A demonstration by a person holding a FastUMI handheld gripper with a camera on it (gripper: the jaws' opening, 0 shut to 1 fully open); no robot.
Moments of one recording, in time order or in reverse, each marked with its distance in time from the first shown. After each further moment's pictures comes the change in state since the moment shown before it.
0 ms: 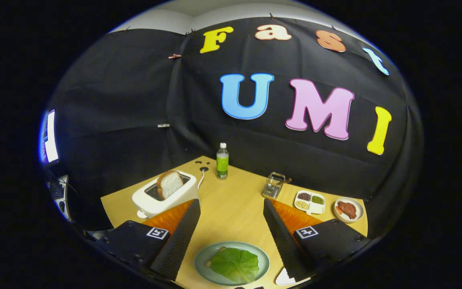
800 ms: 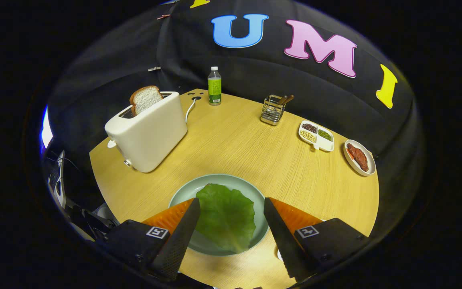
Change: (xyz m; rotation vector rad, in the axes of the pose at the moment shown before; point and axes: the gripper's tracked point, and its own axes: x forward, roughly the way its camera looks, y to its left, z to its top) arm -0.027 -0.041 -0.207 0.064 0.500 0.005
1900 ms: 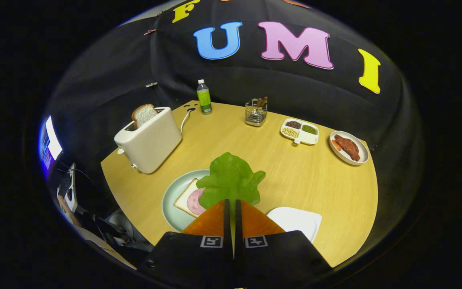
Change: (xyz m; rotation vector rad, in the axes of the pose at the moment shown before) arm -0.048 -0.048 -0.004 0.079 -0.045 0.070
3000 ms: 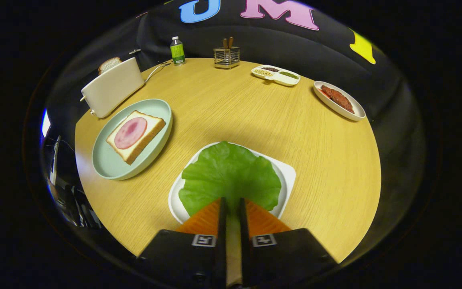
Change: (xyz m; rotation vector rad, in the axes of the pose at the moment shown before) arm 0.037 -0.151 -0.154 -0.044 0.247 -0.066
